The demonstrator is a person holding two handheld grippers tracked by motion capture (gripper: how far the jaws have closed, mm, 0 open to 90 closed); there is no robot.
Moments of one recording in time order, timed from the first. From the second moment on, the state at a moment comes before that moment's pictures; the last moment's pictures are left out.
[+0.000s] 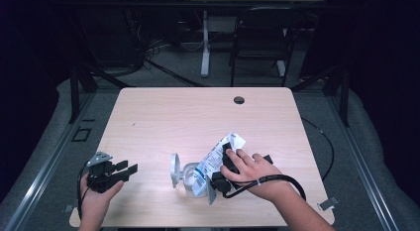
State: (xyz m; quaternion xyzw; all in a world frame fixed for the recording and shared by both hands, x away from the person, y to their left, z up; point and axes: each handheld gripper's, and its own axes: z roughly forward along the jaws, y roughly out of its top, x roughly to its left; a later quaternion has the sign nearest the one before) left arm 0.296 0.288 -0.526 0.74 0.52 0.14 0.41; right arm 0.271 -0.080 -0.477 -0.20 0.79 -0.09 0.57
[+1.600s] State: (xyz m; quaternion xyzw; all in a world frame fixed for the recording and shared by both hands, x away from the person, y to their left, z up) left arm 0.296 0.289 -0.527 0.74 0.52 0.14 0.41; right arm 0.269 -0.079 -0.479 -0.20 0.80 -0.10 0.56
